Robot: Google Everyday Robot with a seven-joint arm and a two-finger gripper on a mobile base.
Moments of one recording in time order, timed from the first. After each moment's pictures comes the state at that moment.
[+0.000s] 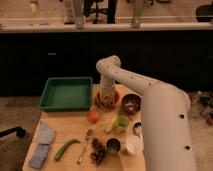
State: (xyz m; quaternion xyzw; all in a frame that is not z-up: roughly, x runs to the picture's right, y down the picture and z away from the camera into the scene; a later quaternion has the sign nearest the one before) arm 0.014 0.069 0.895 -0.24 -0.31 -0.67 0.63
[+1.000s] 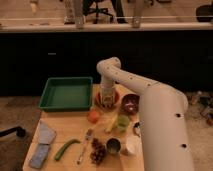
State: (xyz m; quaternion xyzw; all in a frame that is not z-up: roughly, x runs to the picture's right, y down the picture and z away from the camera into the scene) arm 0.014 0.077 0.901 -0.25 -0.32 -0.67 0.63
